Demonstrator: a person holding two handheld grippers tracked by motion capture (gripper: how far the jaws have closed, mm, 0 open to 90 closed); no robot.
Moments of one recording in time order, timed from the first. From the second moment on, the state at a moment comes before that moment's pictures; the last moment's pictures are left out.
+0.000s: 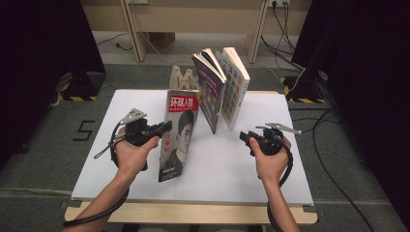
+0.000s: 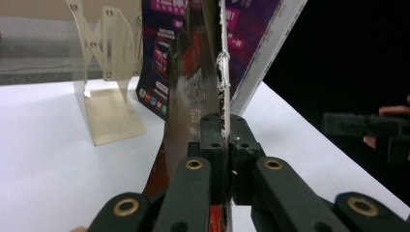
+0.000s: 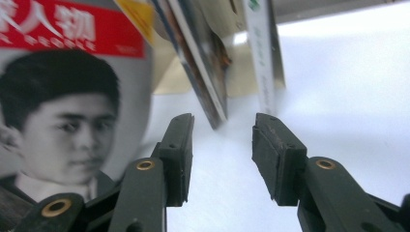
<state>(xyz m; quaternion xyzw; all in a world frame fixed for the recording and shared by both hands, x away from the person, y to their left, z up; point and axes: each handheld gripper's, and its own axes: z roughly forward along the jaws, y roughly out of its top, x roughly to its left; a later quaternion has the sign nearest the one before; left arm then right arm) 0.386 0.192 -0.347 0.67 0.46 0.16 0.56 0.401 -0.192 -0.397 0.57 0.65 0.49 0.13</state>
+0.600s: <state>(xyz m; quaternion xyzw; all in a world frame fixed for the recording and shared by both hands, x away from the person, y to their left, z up) 0.400 0.197 -0.332 0.66 0.47 0.18 0.57 0.381 -0.247 -0.457 0.64 0.61 0.44 0.13</state>
